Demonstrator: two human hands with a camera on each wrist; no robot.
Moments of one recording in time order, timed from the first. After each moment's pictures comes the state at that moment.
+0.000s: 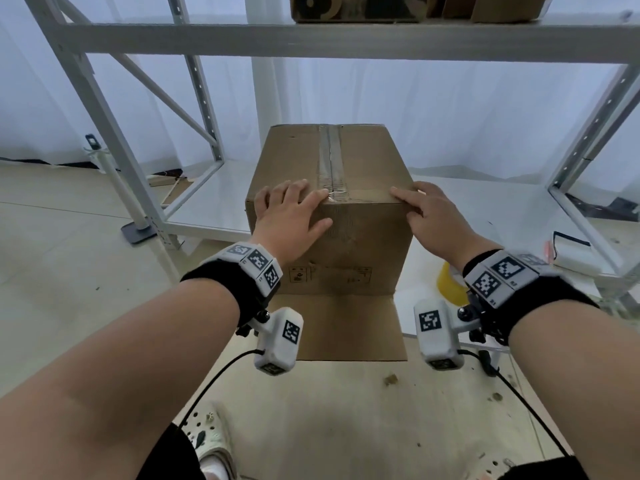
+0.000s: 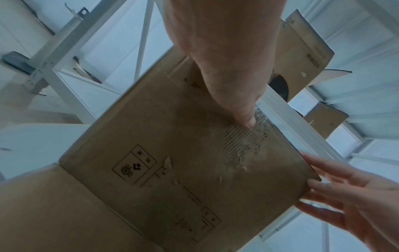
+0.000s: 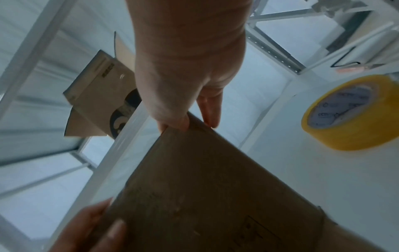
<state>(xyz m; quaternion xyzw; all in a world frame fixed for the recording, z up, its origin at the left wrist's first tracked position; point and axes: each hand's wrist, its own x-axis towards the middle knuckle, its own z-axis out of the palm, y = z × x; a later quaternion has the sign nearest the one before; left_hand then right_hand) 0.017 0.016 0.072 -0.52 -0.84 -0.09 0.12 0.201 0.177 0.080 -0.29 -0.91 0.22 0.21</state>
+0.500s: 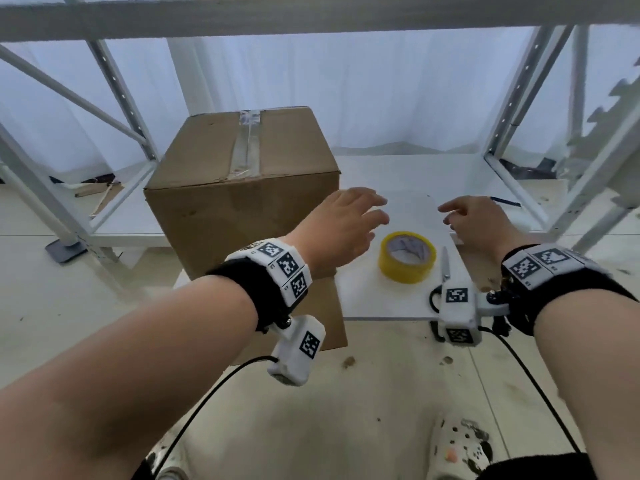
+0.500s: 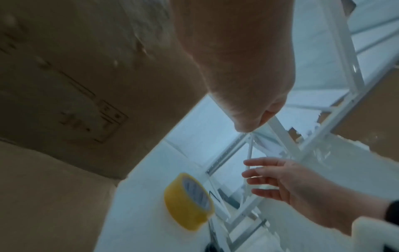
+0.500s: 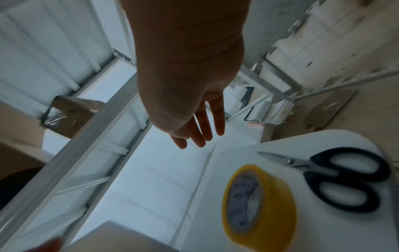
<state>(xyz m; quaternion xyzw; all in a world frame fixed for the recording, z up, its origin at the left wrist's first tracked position) 0.134 0.111 0.061 -0.79 -0.58 -0.11 0.17 0.336 0.258 0.052 -0.49 -0.81 0.26 0.20</state>
